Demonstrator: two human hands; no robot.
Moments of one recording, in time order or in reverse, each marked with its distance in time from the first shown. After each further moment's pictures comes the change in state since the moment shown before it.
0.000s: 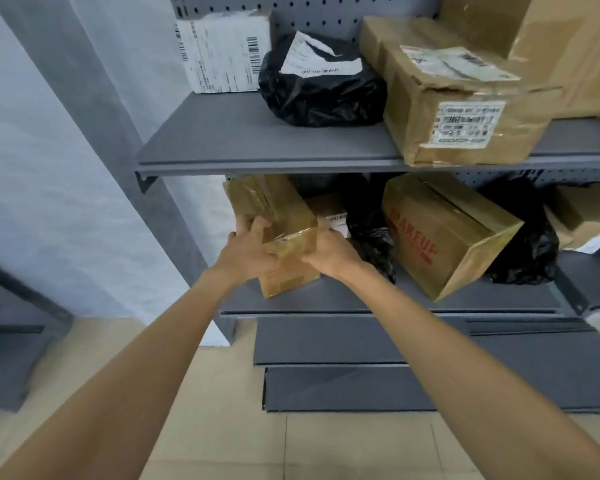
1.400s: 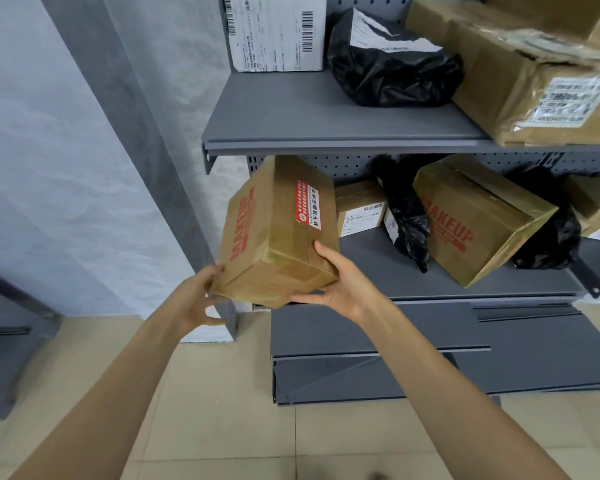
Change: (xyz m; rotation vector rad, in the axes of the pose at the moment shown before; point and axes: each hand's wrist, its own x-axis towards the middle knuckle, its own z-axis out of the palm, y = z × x) left_hand -0.057 -0.161 -0.023 -1.231 -0.235 -0.530; right_hand -0.042 -0.033 0.077 1.503 -0.285 0.261
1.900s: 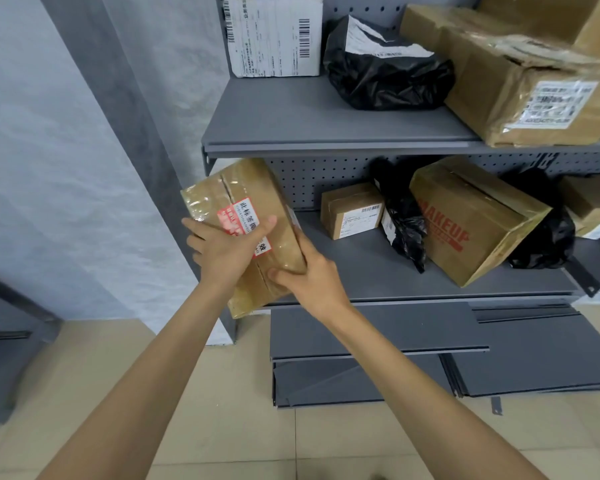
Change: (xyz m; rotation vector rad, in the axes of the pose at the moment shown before) left_hand -0.026 0.051 0.094 0.384 0.532 0.358; right_hand -0.012 0.015 0.049 -0.938 0.243 -0.507
